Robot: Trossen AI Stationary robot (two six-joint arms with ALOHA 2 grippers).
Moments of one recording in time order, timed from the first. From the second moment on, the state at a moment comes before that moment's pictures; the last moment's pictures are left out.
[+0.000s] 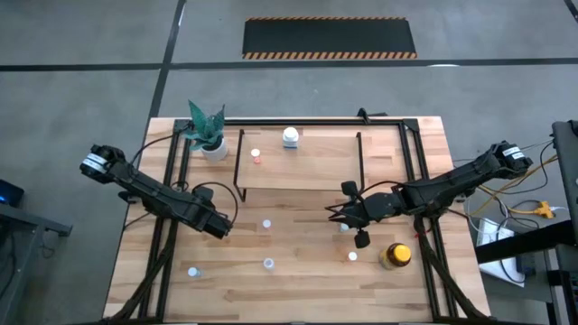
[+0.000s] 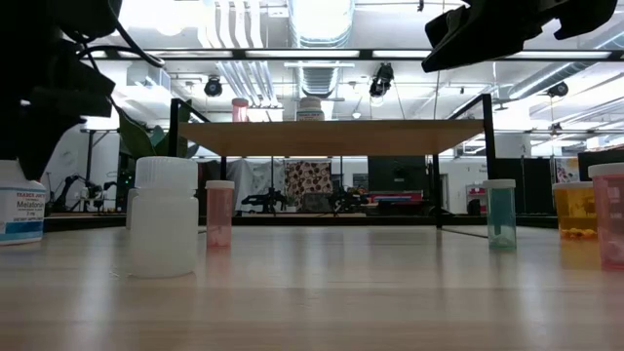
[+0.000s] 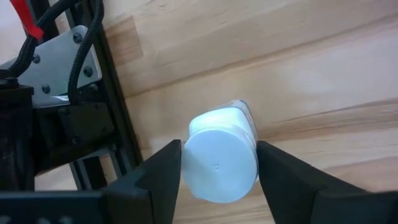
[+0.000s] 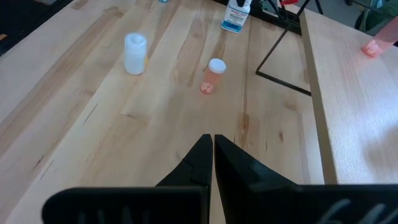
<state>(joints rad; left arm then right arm) -0.42 1.33 0.86 -1.31 -0.14 -1.71 0.31 1.19 0.72 -0.10 0.18 -0.18</state>
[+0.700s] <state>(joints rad) -0.44 1.33 0.99 -1.29 -0.12 -1.41 0.31 1.19 0.72 -0.10 0.18 -0.17</state>
